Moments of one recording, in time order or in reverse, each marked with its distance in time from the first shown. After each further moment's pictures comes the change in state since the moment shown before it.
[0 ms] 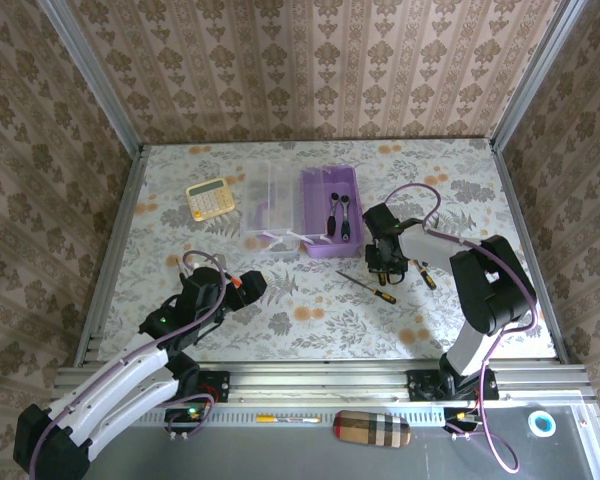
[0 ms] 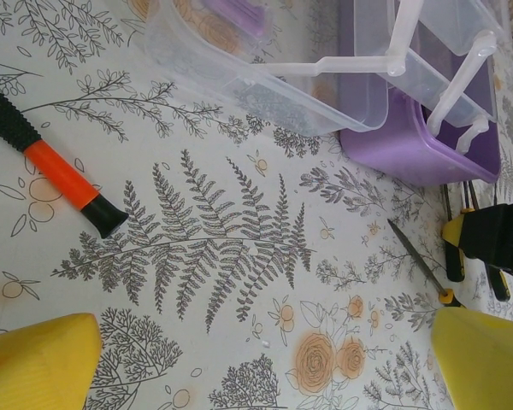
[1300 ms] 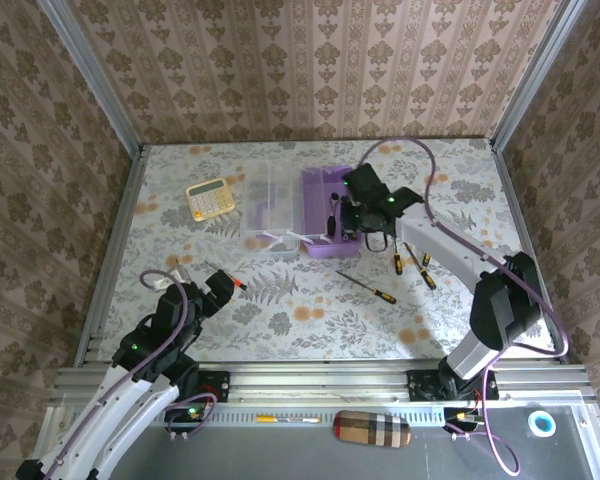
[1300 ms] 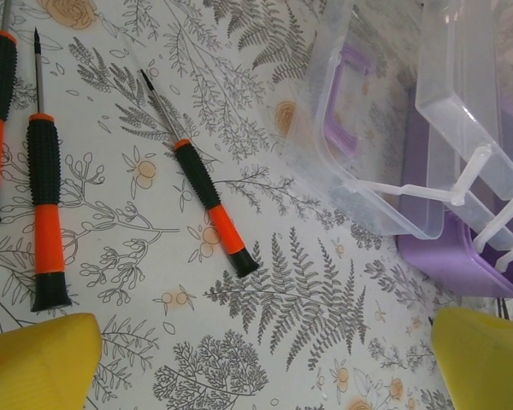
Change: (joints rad) left arm 0.078 -0.325 0.022 -0.342 -0.226 -0.100; right arm 0.154 -0.061 0.429 -0.122 0.043 0.003
